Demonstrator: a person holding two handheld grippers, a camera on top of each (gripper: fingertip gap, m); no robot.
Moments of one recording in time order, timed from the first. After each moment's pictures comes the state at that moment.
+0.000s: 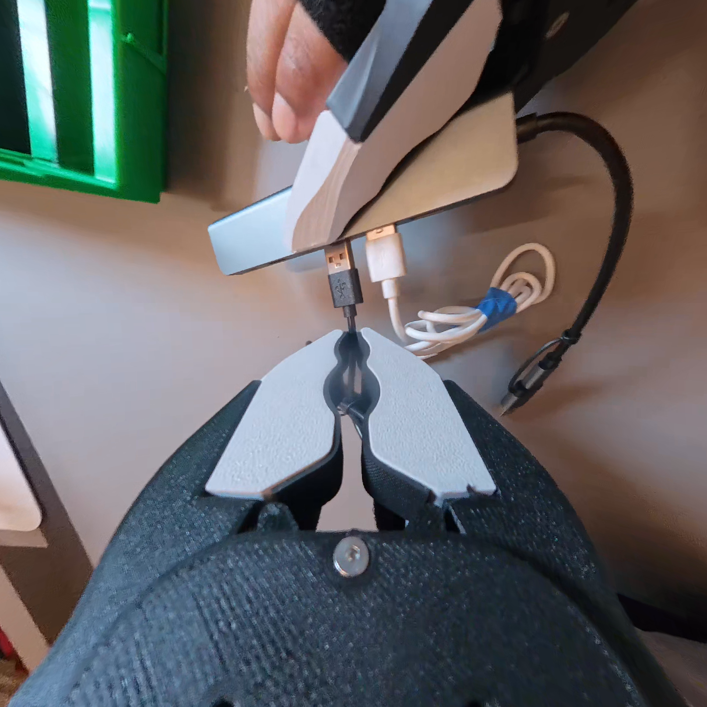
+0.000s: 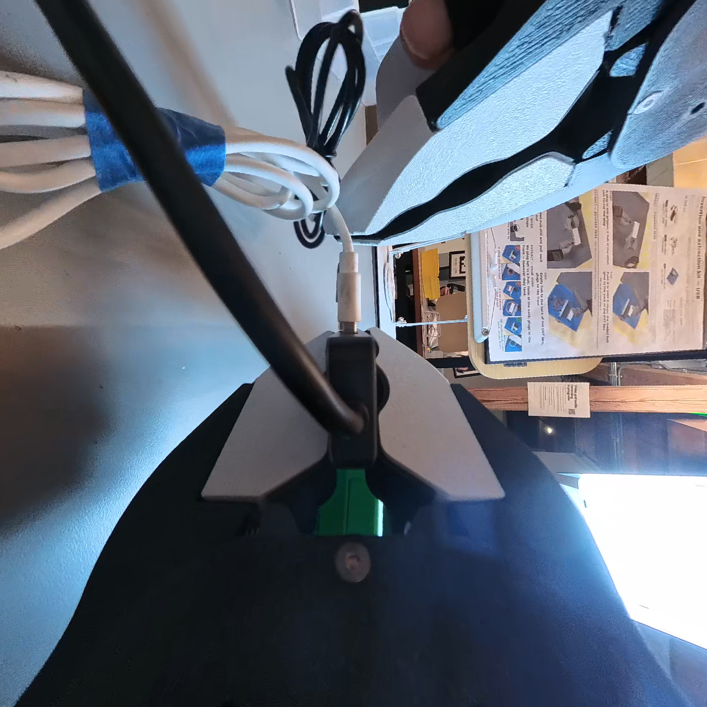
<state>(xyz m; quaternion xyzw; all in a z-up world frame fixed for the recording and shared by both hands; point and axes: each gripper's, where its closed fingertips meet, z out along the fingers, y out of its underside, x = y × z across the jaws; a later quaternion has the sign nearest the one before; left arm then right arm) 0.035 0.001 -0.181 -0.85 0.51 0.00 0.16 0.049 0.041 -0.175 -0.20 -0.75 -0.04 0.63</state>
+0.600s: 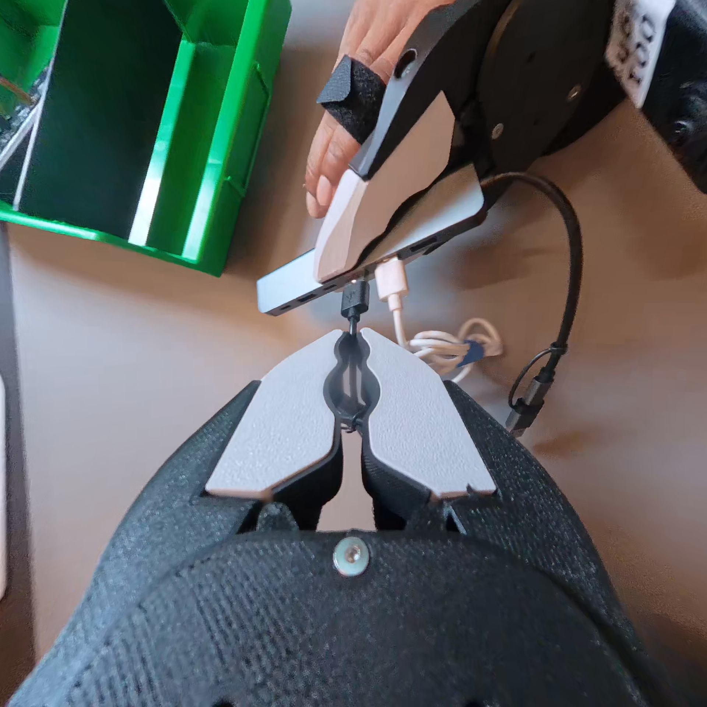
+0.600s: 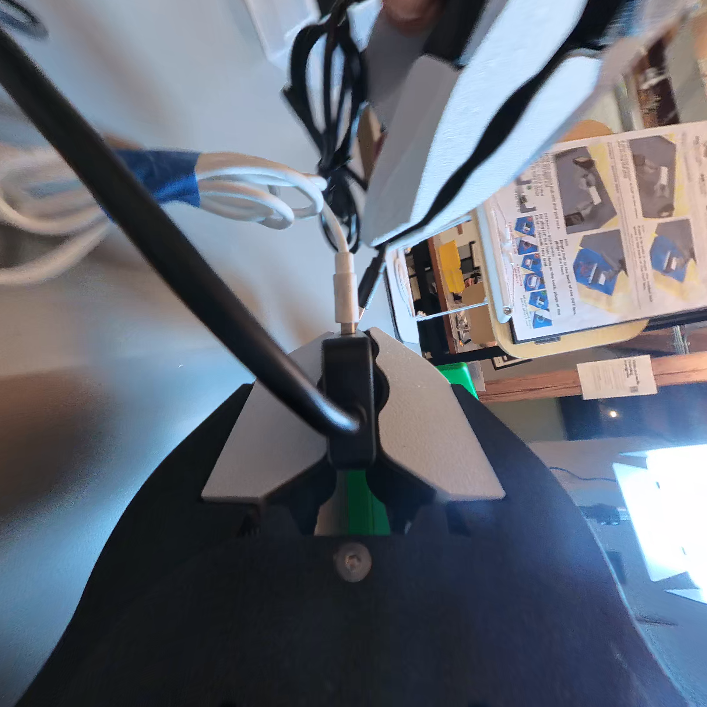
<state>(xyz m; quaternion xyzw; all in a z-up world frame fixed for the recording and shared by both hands) 0.053 0.015 -0.150 -0.82 0.49 -0.07 0.30 0.056 0.047 -0.169 -0.26 -0.74 0.03 0.62</state>
